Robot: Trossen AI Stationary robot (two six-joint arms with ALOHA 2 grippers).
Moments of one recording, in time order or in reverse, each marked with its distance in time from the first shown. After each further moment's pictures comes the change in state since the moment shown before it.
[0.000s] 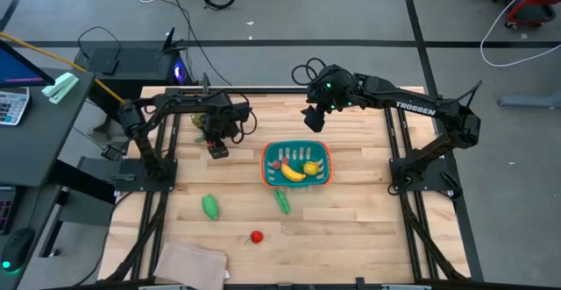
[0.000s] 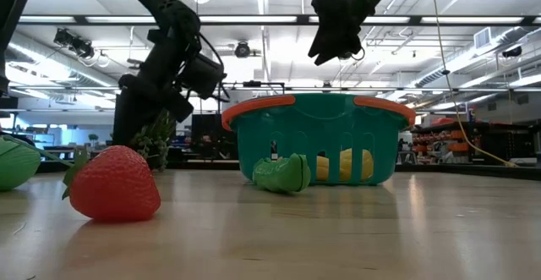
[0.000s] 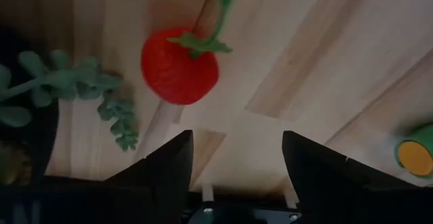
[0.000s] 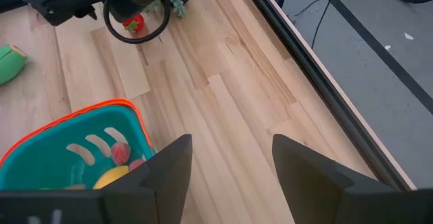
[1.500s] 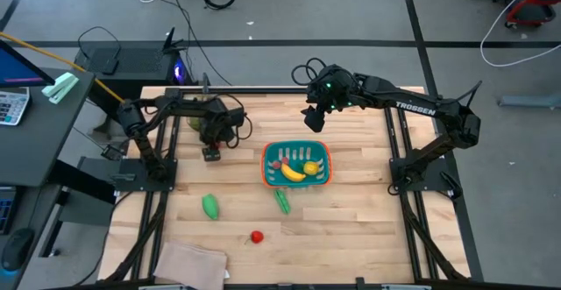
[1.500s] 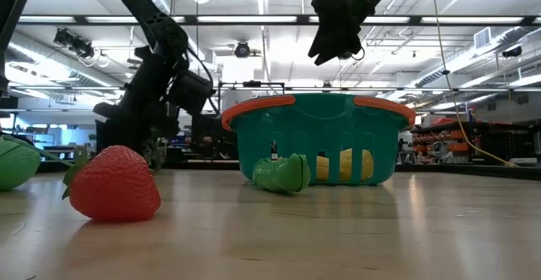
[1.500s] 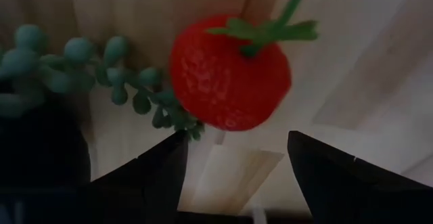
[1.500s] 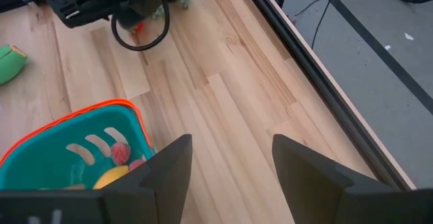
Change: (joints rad) left arm 0.017 0.000 -0.164 0.181 -0.123 0.131; right arm 0.000 0.000 0.000 0.000 0.000 0.000
